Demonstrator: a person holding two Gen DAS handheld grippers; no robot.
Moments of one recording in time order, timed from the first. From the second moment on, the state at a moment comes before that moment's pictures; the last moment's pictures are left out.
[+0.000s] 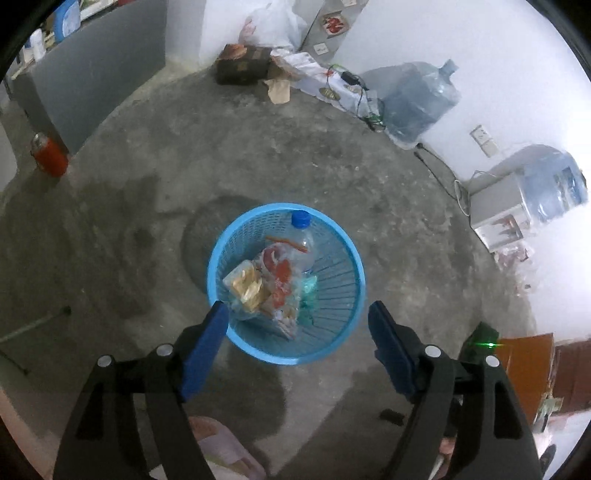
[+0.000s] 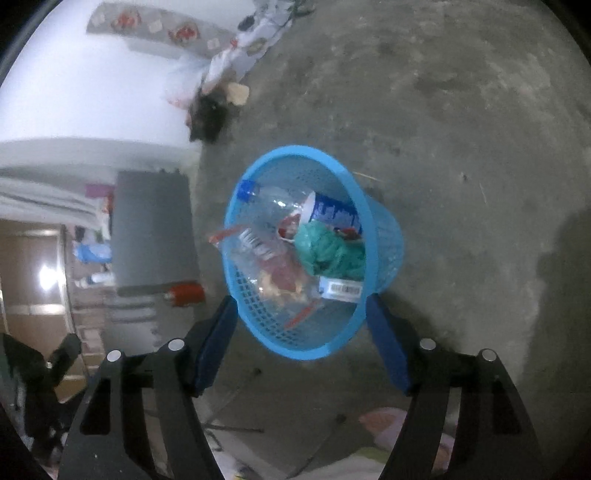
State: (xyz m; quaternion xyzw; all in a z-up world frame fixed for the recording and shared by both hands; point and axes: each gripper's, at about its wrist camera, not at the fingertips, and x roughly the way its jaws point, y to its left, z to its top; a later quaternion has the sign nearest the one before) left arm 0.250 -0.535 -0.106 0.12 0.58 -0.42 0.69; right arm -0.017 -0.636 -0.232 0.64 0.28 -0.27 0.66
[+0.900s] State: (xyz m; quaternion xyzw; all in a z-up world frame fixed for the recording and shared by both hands) left arm 0.212 -0.260 0.030 -0.01 0.44 -0.44 0.78; right arm -0.035 -0.562 -0.115 0.53 0.32 -0.20 0.76
